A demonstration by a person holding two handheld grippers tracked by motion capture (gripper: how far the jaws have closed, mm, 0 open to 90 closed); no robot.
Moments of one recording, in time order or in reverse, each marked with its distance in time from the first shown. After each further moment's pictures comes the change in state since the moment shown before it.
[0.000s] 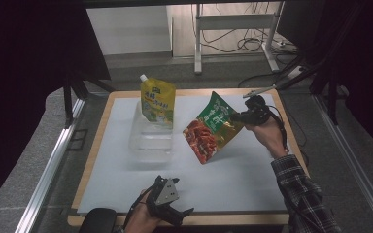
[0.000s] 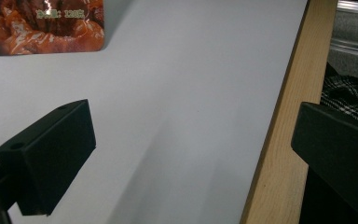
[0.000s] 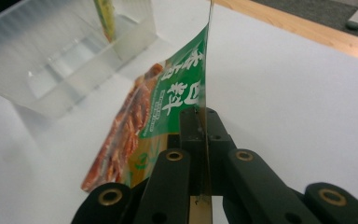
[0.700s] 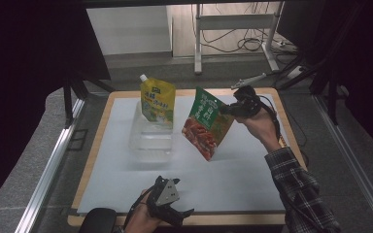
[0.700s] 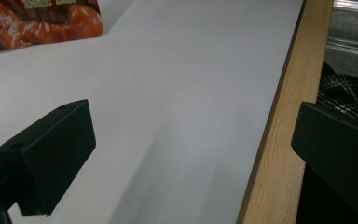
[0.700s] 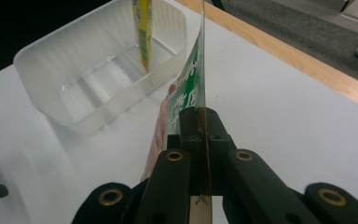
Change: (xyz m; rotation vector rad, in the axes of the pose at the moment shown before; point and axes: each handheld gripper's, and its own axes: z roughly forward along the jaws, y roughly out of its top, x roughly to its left) left arm -0.002 0.001 0.001 0.000 -0.007 0.009; right arm 0.037 0.043 -0.009 -0.008 0.023 -0.099
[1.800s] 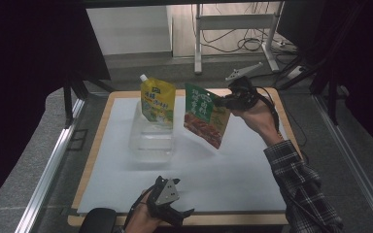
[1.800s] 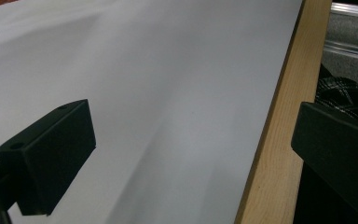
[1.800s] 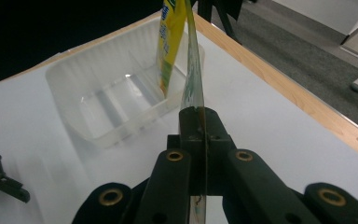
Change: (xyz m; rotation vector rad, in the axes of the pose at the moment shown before) left arm 0.001 0.000 0.000 -0.006 -0.006 -0.011; right arm 0.024 0.035 -0.018 -0.033 0.017 -0.105
